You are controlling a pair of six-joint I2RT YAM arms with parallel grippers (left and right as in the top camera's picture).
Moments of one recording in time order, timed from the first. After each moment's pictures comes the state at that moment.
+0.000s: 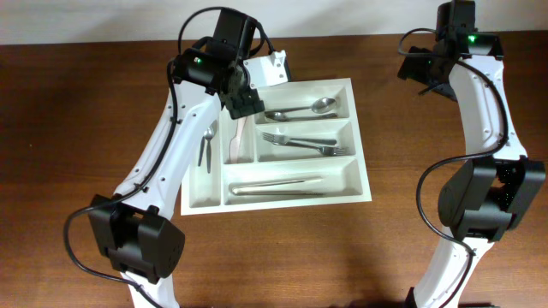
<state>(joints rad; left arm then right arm) -0.38 1.99 2.02 -1.00 -0.12 0.99 -0.11 2.13 2.04 -1.04 0.13 0.37</state>
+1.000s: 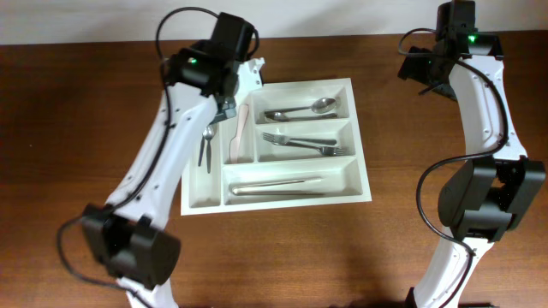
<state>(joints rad) -0.37 1.92 2.02 -1.17 -0.47 0.98 -0.11 2.13 2.04 -1.04 0.13 0.37</state>
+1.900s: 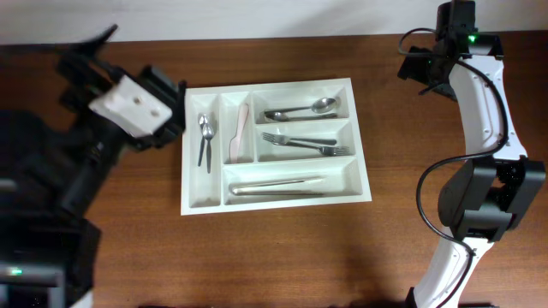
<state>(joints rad) -0.08 1.03 1.47 -0.48 0.31 0.72 -0.11 2.13 2.04 -1.04 0.13 0.37</state>
